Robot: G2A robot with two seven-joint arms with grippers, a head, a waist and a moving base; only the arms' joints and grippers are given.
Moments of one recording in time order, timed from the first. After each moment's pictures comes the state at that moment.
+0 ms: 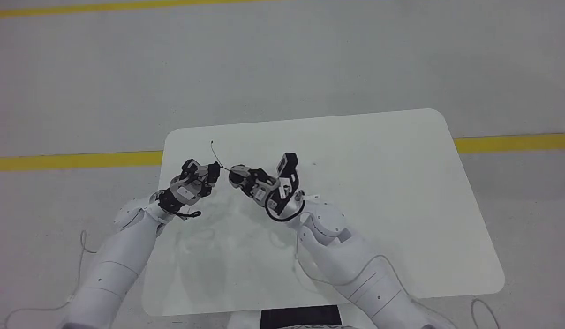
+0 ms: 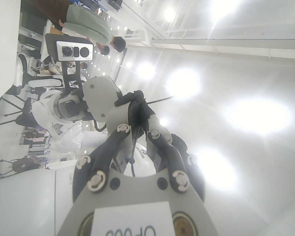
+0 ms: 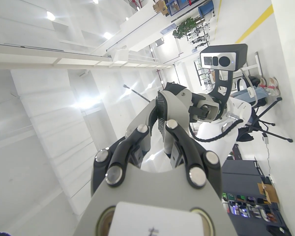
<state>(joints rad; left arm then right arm) 1.24 -1.04 -1.19 -1.02 -1.22 -0.01 -1.39 -1.32 -1.59 0.95 -1.29 0.56 -0.12 0.48</state>
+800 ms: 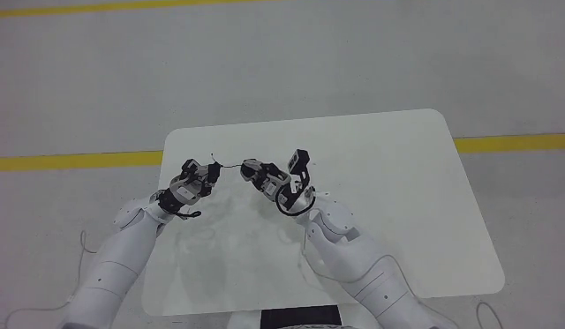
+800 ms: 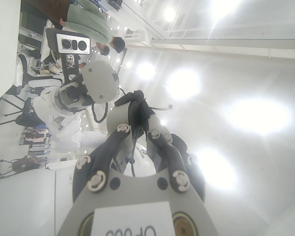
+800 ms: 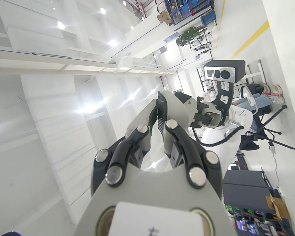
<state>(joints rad) 1.24 -1.04 -1.19 -1.02 -1.22 -0.01 -1.39 -1.34 -1.57 1.00 -1.32 0.58 -0.12 0.47</state>
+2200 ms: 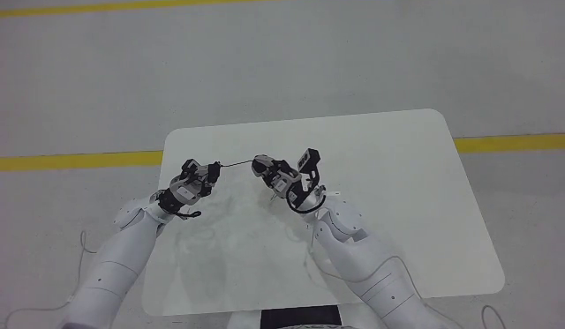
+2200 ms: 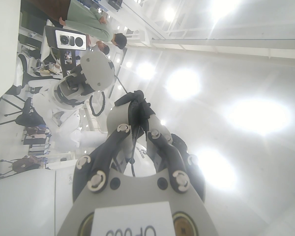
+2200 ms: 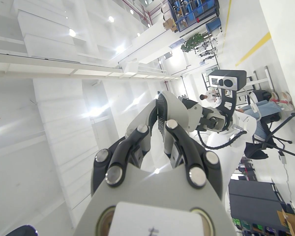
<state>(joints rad) 1.24 -1.04 -1.19 -1.02 -1.22 -0.01 -1.39 -1.36 -1.55 1.03 -1.33 0.62 -0.14 0.47</state>
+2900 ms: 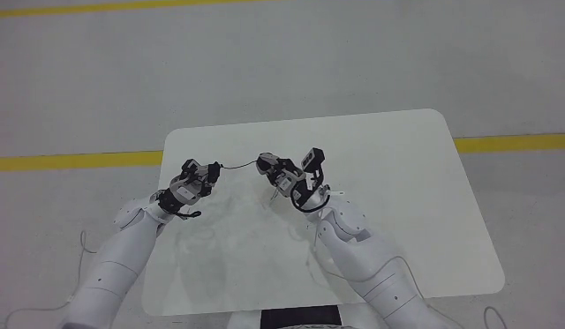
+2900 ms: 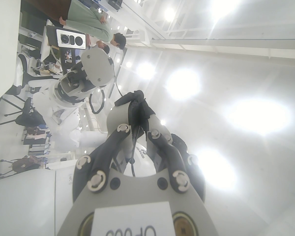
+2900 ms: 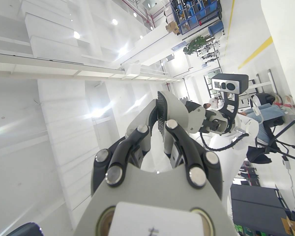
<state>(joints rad) 1.24 -1.04 -1.19 -1.02 -1.22 -0.01 -1.39 -1.36 -1.54 1.04 -1.34 0.63 -0.15 0.47</state>
